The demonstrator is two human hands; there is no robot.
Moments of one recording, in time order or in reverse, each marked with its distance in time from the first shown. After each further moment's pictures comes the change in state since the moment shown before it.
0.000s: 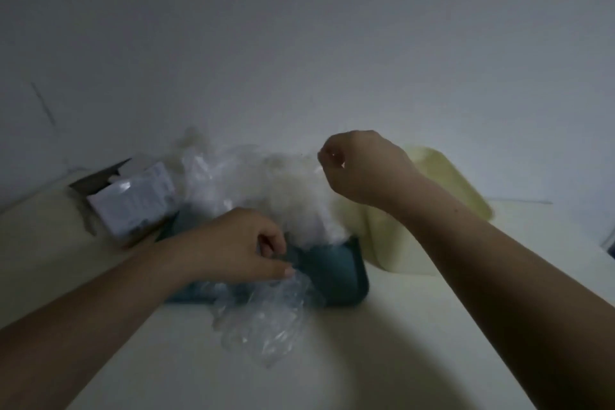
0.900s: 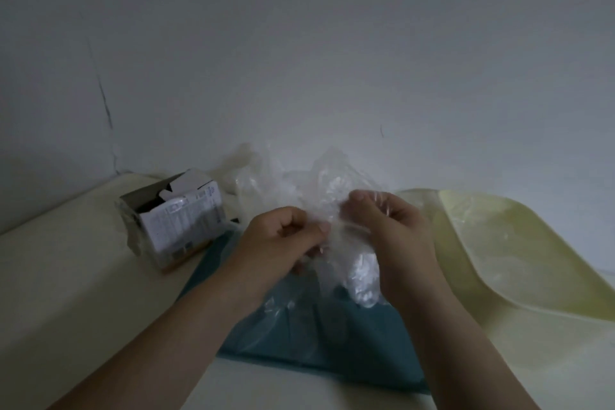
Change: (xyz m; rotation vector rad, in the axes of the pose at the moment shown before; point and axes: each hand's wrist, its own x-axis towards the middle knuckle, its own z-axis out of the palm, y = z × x) left_hand 0.025 -0.048 -0.003 -1.039 0.479 -0.130; right_hand 0.013 -0.052 0.087 1.405 0.204 0.400
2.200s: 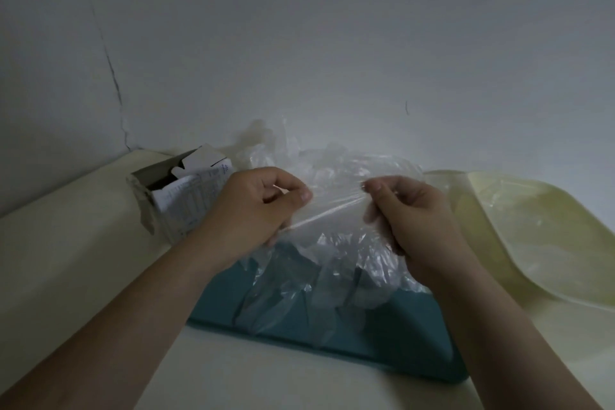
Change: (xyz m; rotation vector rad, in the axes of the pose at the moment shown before) left_hand 0.013 0.007 -0.049 0.268 0.119 0.151; right_hand 0.023 0.014 -0.004 -0.204 -0.091 0.012
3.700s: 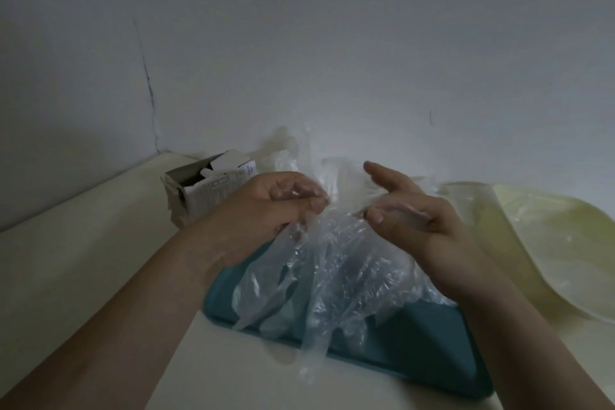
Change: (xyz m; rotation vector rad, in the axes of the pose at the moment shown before) left_hand -0.007 0.011 -0.024 -0.302 -0.252 -0.028; right_hand -0.012 -0.009 -0.003 -0.121 -0.422 -0.282
